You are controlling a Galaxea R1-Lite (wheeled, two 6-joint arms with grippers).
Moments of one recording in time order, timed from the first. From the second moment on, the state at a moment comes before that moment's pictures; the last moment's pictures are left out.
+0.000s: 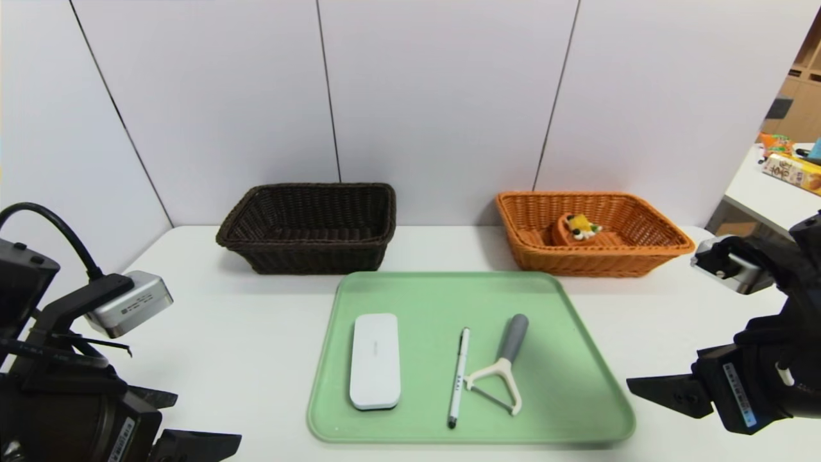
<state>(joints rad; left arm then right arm) -0.46 1.15 -0.80 0.50 -0.13 -0.15 0.49 1.27 -0.89 0.50 -0.09 0.14</state>
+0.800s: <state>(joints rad) -0.46 1.14 -0.80 0.50 -0.13 -0.15 0.70 1.48 -1.12 0.55 -0.12 0.47</state>
